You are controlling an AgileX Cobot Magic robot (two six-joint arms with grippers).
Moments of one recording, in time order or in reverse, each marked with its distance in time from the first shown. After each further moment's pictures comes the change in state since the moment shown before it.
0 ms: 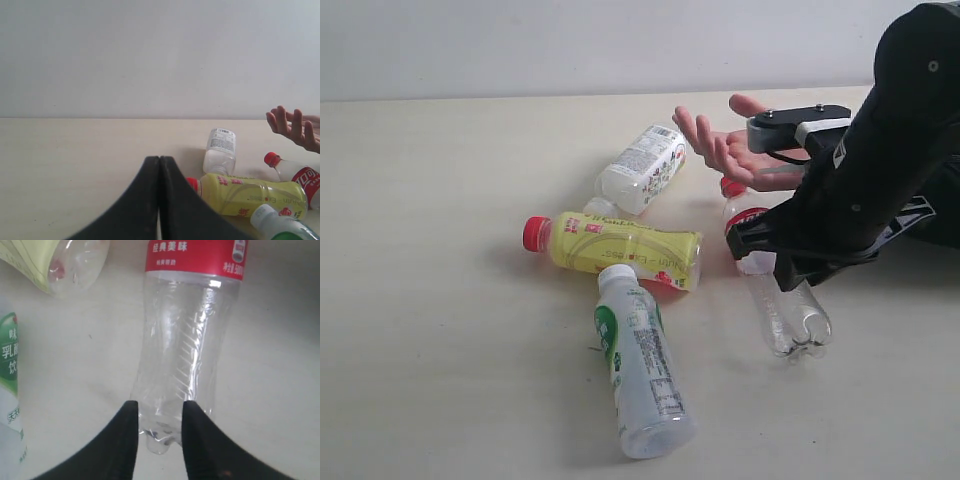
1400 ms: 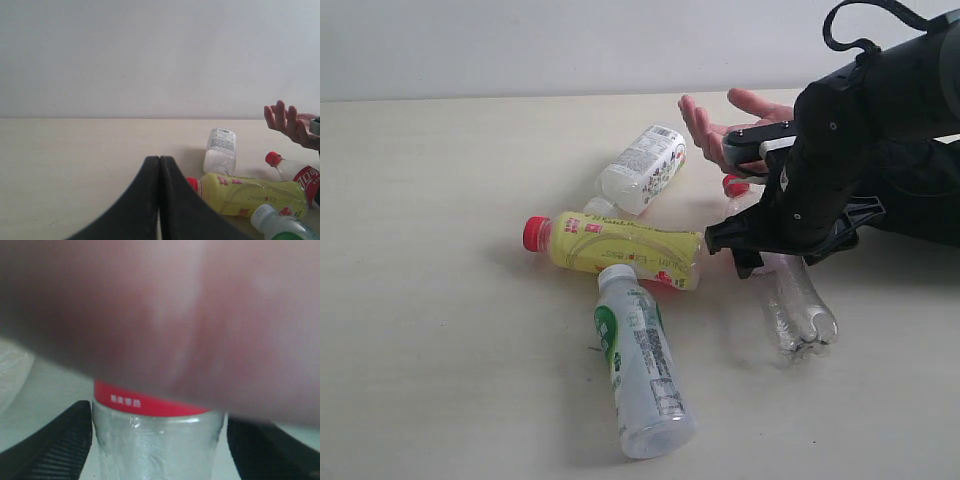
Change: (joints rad) left arm 0.000 0.000 0.000 0.000 0.000 0.002; right arm 0.000 0.262 -0.088 -0.227 -0.202 0.219
